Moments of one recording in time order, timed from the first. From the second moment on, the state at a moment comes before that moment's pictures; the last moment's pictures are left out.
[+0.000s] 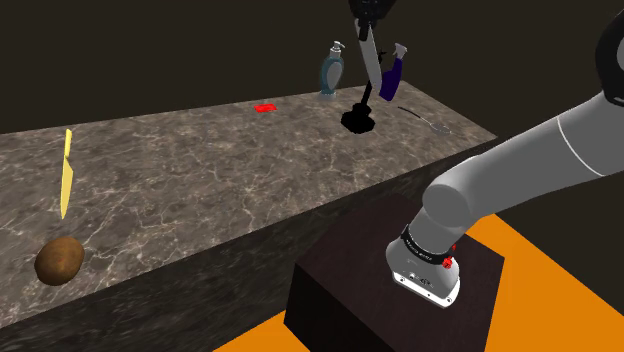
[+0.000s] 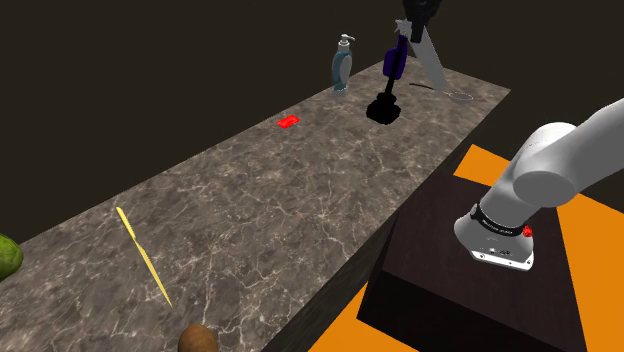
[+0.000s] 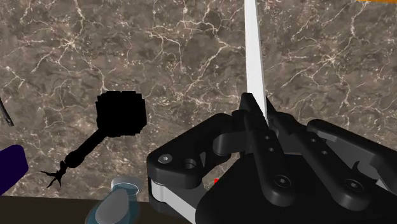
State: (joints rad) arm -0.25 -0.43 0.09 -1.80 0.08 1.26 0.19
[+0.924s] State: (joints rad) arm -0.35 -0.48 -0.17 -1.83 -0.09 1.24 -0.17
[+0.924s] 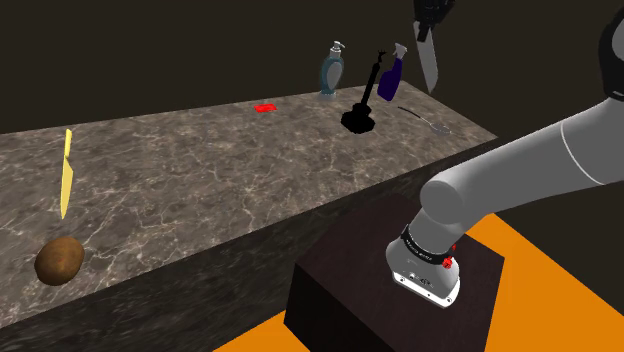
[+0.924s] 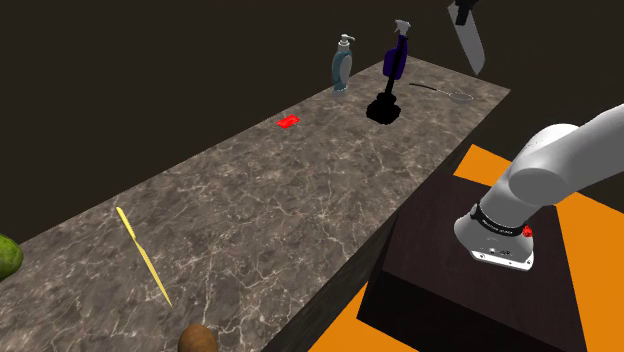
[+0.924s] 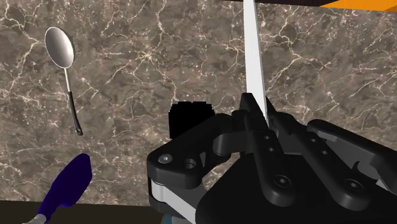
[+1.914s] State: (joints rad) arm -0.37 -0.54 -0.23 -2.06 -0.13 1.41 -0.22
